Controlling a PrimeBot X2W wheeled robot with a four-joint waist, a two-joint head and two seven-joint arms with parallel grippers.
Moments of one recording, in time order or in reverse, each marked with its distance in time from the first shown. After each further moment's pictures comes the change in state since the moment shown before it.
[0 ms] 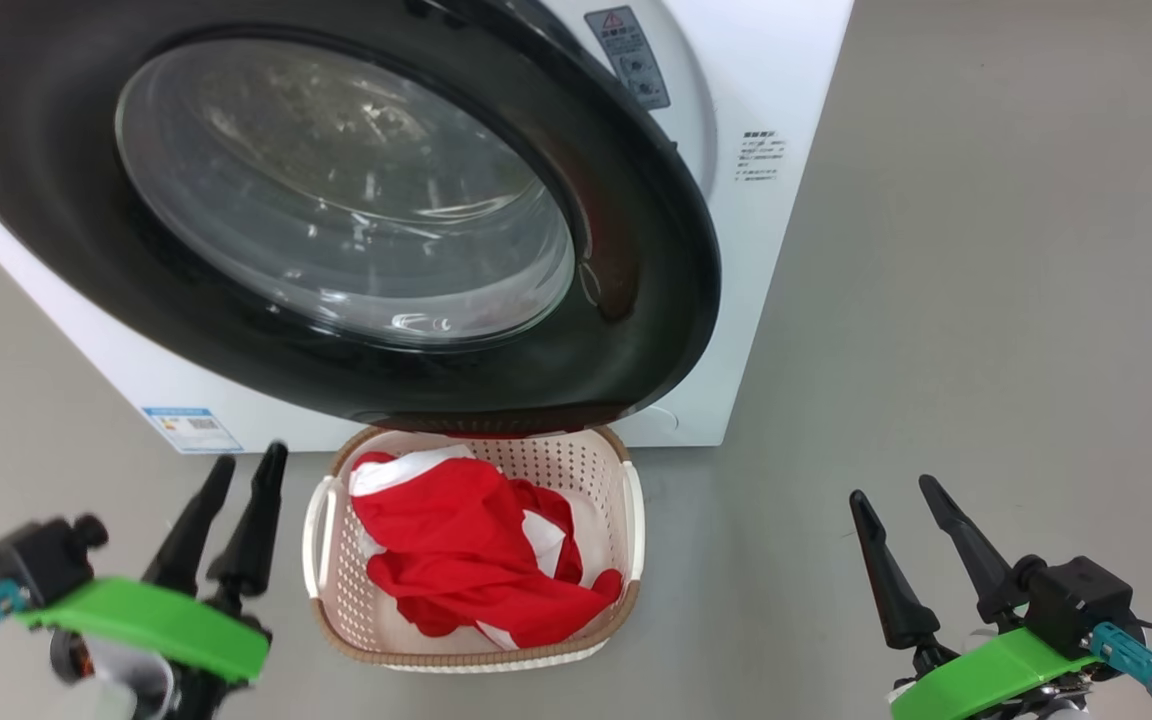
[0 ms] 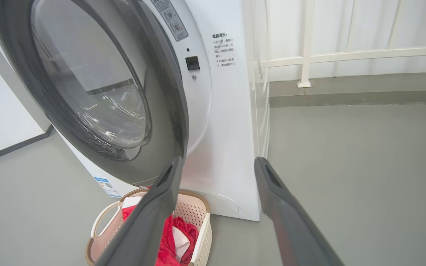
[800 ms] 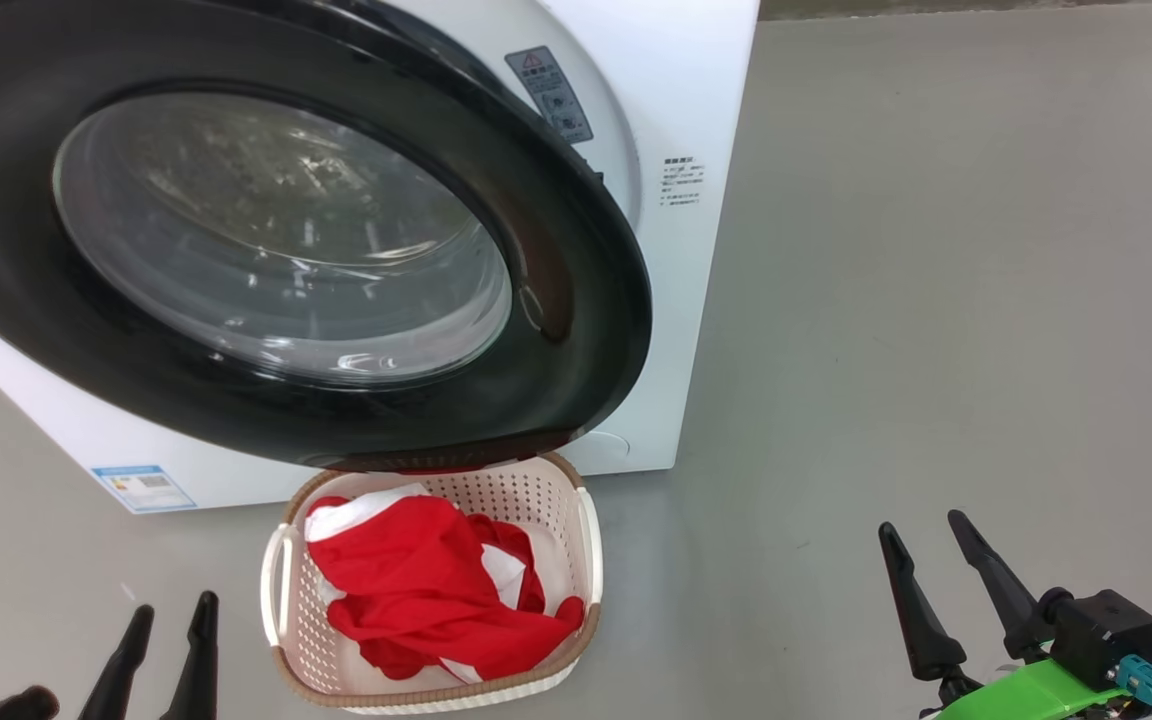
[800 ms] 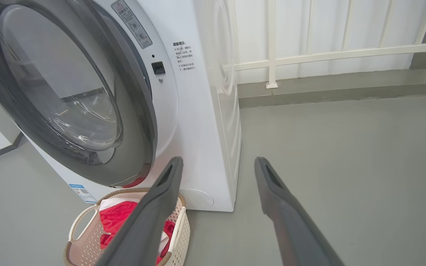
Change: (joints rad) left arm 0.358 -0.113 0.341 -0.091 0.385 -0.001 0.000; right arm 0.065 -0.010 -0.036 -0.007 0.009 0.000 0.000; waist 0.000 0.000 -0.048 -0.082
